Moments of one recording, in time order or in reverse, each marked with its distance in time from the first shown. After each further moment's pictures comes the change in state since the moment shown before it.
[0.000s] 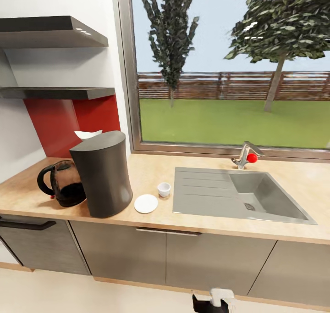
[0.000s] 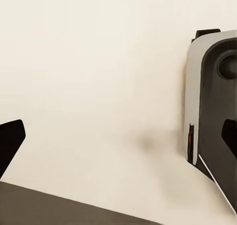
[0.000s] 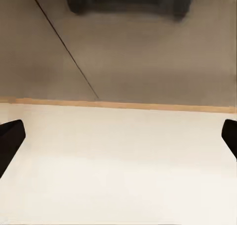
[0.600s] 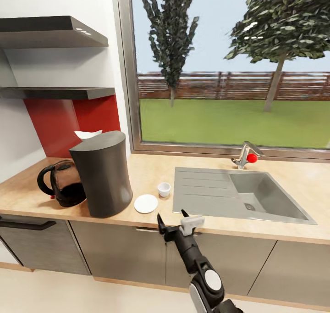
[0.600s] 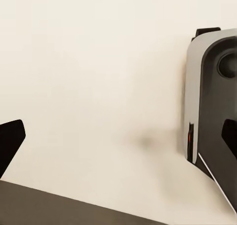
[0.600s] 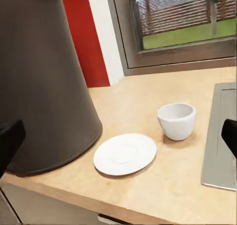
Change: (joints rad) left arm 0.000 0.000 0.000 0.001 0.001 0.004 0.000; right arm 0.000 0.061 0.298 -0.779 -0.002 0.002 -0.005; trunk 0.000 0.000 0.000
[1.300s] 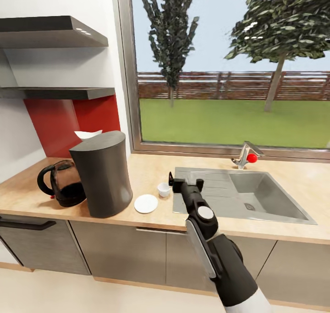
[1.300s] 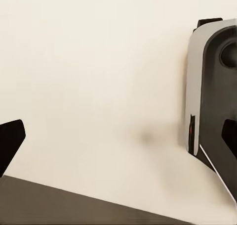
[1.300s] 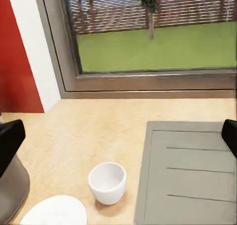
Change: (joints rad) left arm 0.011 0.002 -0.001 0.004 0.000 0.008 0.002; right arm -0.357 0.029 -0.003 -0.056 -0.004 0.426 -0.335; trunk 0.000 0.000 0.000
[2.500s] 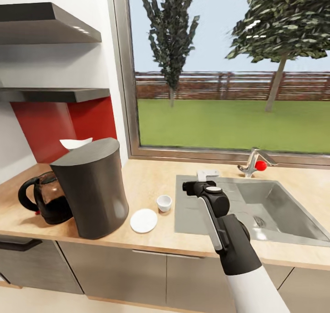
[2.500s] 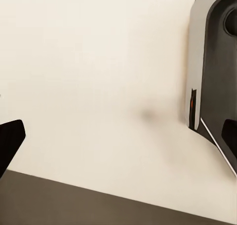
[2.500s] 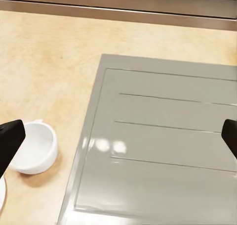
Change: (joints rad) left arm 0.007 -0.001 -0.004 0.003 -0.005 0.084 -0.003; right arm -0.116 0.000 -0.154 0.022 0.004 0.544 -0.013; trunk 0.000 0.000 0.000
